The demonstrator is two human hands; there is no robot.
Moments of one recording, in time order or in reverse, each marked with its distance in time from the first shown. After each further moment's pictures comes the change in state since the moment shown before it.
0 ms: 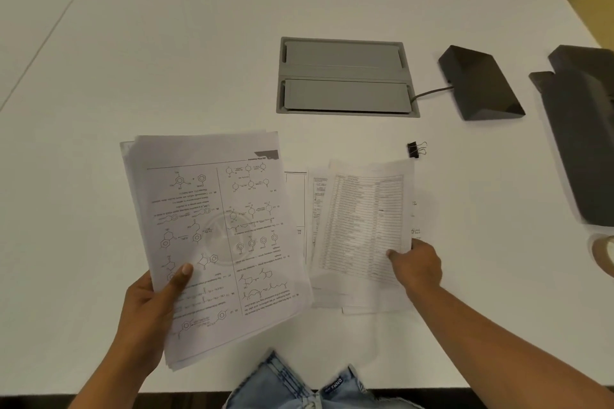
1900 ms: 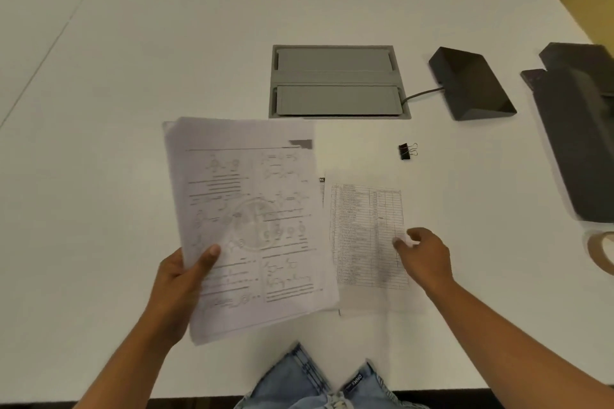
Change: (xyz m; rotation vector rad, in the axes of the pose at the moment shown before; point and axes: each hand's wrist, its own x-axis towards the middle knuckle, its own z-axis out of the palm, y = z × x) left_hand 0.007 0.018 0.047 -0.013 -0.187 0.105; right_hand 0.016 0.005 -0.037 0.028 -0.052 -0.175
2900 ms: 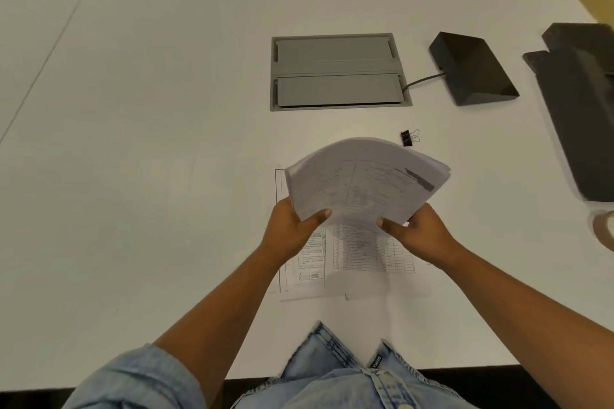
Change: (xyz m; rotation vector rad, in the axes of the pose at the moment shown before) left_hand 0.054 -0.007 0.129 0.390 -0.247 0.241; right_hand -0.023 -0.039 -0.027 0.313 -0.332 -0.493
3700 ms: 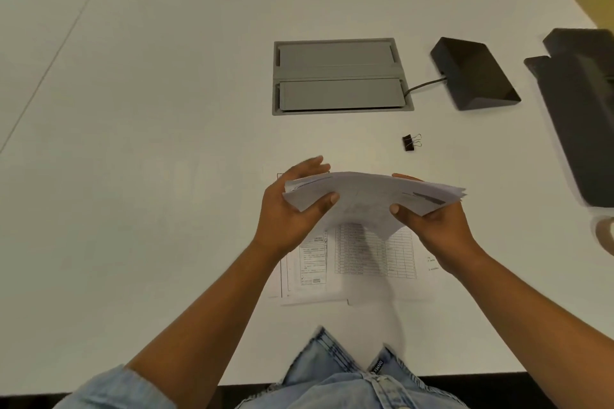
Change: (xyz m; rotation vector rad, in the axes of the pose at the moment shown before) left_hand -0.012 0.055 -0.019 -0.108 0.118 0.301; right_hand -0.010 -0.038 -0.010 0.329 0.184 -0.047
